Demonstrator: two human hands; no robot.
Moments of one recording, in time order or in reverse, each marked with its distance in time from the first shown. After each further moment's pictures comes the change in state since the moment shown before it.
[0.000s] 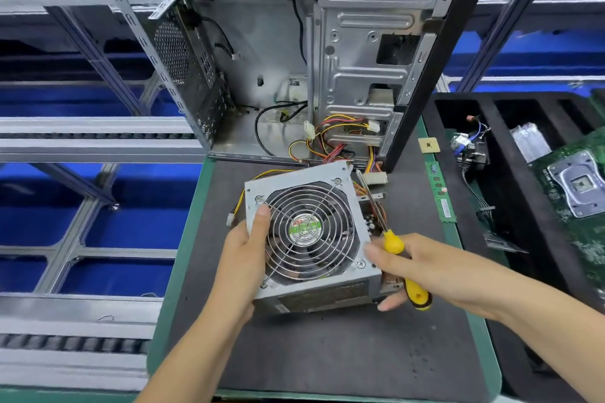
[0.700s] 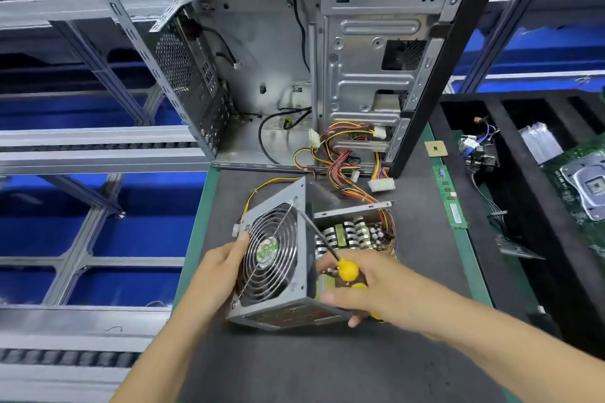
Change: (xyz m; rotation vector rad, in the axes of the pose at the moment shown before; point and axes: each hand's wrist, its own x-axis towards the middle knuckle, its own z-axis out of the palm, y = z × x) left_hand 0.023 -0.010 -0.052 0.485 -0.080 -0.143; right_hand 0.028 -0.025 0.047 -0.022 0.038 -0.238
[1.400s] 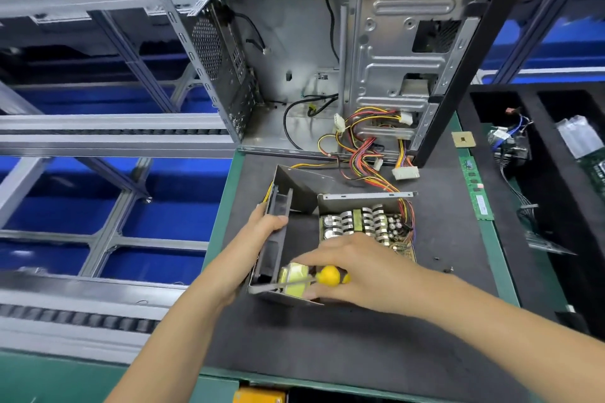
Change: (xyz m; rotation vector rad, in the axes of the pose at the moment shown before) left_hand 0.028 0.026 0.014 -0.037 0.017 -0.184; right_hand 0.029 0.003 0.022 -0.728 -0.027 -0.484
